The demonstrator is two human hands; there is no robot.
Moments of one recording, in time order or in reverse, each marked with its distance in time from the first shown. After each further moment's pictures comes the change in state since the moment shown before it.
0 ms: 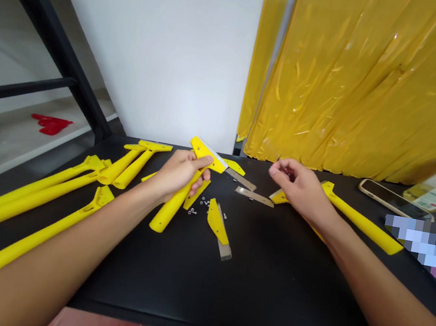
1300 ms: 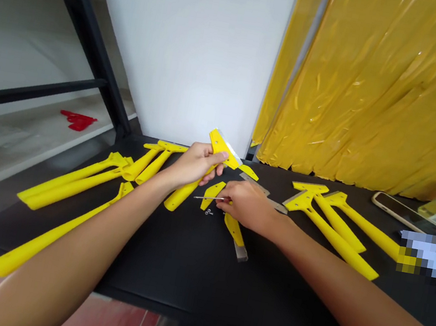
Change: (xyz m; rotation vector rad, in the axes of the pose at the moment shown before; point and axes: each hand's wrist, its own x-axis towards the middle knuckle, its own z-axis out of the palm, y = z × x) left_hand 0.013 -0.007 -0.028 0.045 -0.067 0.224; right_hand 0.000 -0.051 0.106 -0.511 -0.561 -0.451
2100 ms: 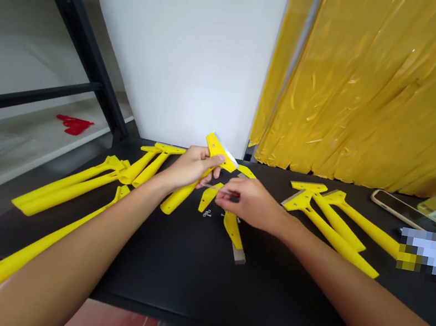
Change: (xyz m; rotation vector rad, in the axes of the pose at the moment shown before) left_hand 0.001 -0.003 -0.001 0.026 -0.047 -0.018; right_hand -0.009 0.004 -0.016 0.262 0.116 0.002
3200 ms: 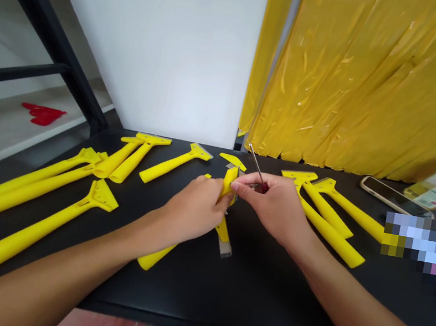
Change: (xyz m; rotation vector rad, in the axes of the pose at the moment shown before) left_hand -0.039 0.010 0.076 0.473 -0.014 0.079; right_hand -0.045 -0.014 -0.020 0.542 0.469 0.445
